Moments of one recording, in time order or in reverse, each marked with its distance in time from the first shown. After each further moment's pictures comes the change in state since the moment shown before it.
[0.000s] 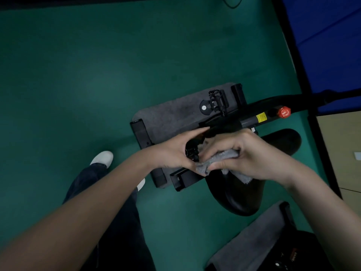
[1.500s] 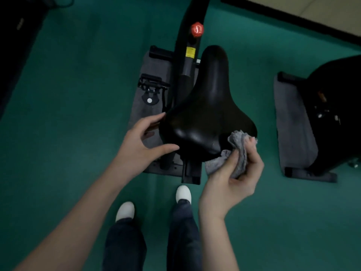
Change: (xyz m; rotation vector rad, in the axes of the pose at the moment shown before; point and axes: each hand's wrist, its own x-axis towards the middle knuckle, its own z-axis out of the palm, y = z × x) left_hand 0.042 0.040 -0.048 0.349 -0.208 0.213; right_hand 0.061 -0.032 0.158 0.471 2.663 0.805
